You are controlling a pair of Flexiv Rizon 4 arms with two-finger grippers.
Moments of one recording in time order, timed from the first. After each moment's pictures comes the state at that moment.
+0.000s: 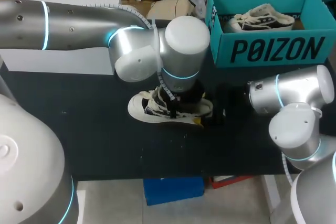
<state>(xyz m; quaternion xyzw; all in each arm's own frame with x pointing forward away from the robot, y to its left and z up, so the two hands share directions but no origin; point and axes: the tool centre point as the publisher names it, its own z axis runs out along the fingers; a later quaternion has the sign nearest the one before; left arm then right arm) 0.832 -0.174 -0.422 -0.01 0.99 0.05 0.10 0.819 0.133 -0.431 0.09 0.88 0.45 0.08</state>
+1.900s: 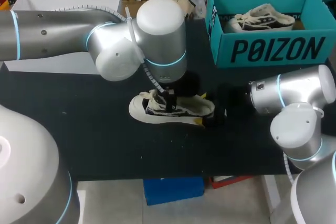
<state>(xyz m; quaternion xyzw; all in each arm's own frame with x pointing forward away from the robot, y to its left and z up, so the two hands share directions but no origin) 0.806 -0.186 -0.382 0.04 1.00 -0.04 0.07 0.818 0.129 -0.430 0.09 0.88 0.45 0.08</state>
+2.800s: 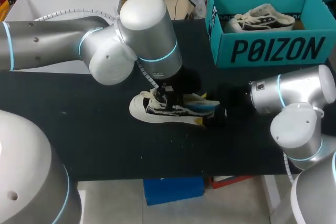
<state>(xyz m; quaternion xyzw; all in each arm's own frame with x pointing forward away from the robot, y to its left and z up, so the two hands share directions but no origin) 0.806 -0.212 -0.372 0.10 0.99 -0.12 0.06 0.818 0.129 -0.431 0.09 0.88 0.45 0.08</state>
